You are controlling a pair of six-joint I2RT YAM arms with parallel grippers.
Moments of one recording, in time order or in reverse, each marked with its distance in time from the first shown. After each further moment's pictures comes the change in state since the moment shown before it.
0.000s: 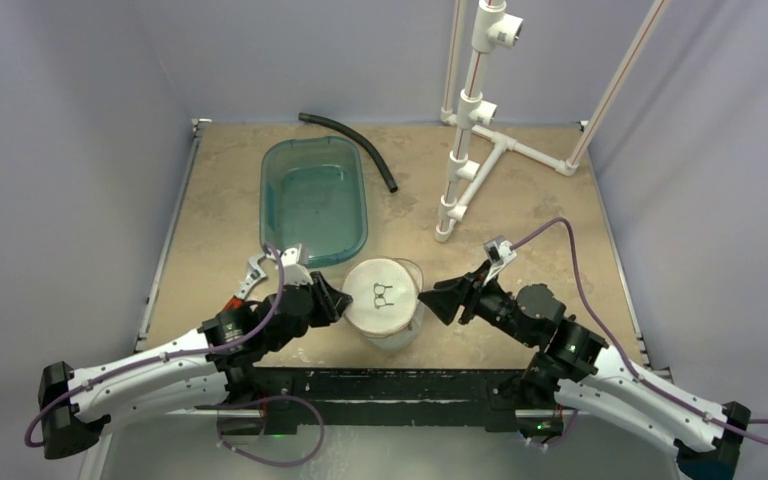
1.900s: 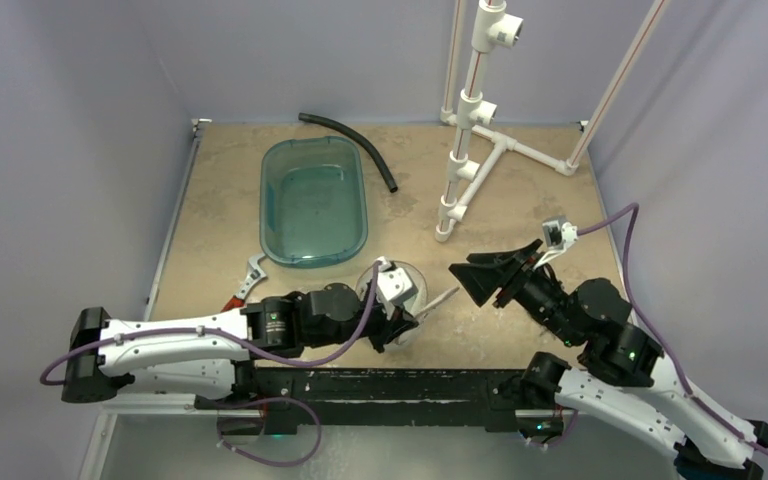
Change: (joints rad) left arm -0.252 0.340 0.321 0.240 0.334 0.753; right arm -0.002 -0.063 0.345 -0.243 0.129 -0.028
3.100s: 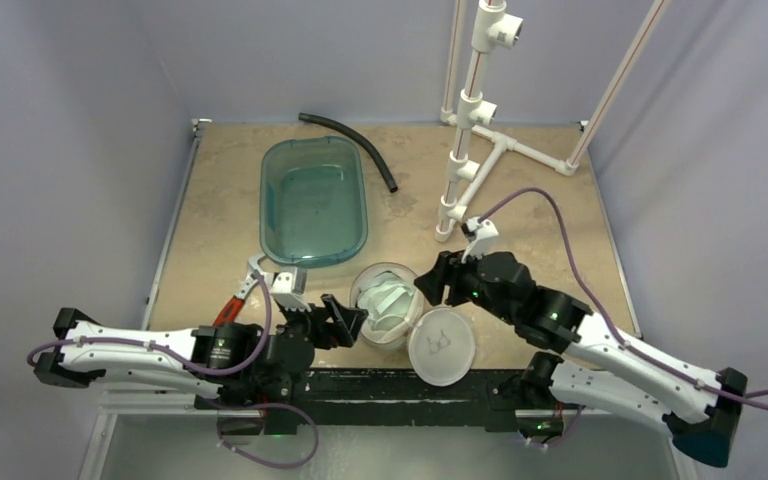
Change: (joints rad) left arm -0.261 -0.338 -0.172 -0.373 -0.840 -0.819; right arm 0.000 0.315 -0.055 -0.065 0.014 0.017
